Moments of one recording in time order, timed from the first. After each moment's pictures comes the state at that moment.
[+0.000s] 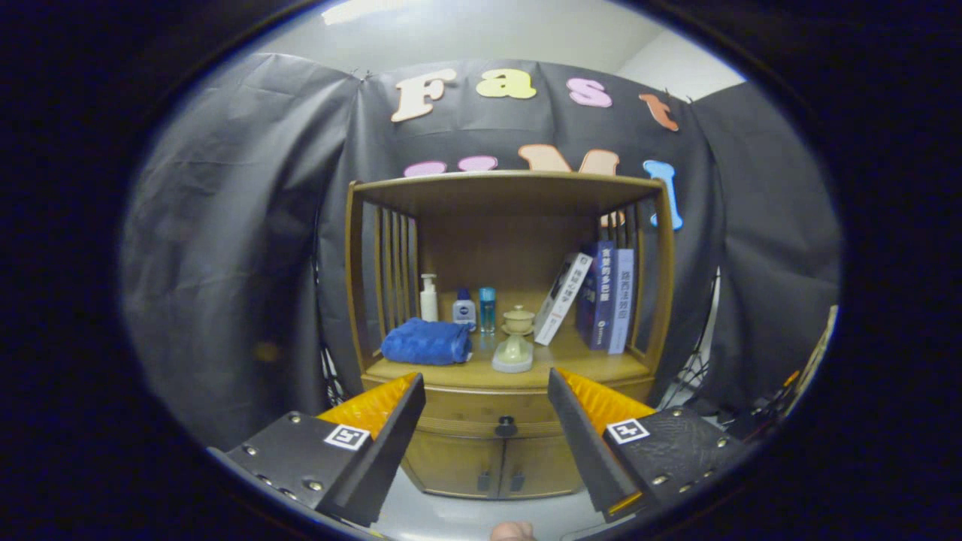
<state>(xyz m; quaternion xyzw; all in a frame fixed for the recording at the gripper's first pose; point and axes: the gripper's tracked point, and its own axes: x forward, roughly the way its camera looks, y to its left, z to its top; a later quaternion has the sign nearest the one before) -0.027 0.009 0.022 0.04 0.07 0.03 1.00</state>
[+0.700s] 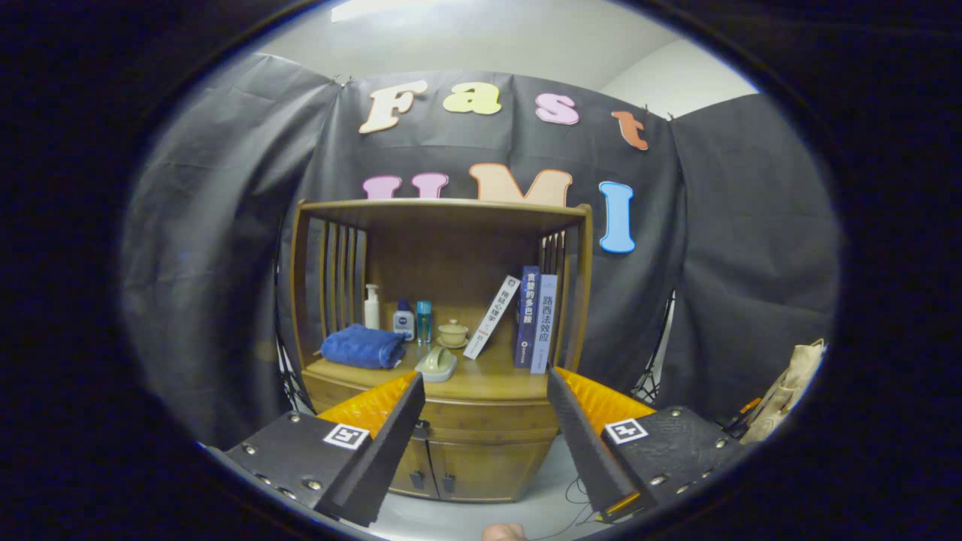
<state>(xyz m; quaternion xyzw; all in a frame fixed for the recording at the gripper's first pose) -0.041 -0.095 0.064 0.03 0.03 0.00 1.00</state>
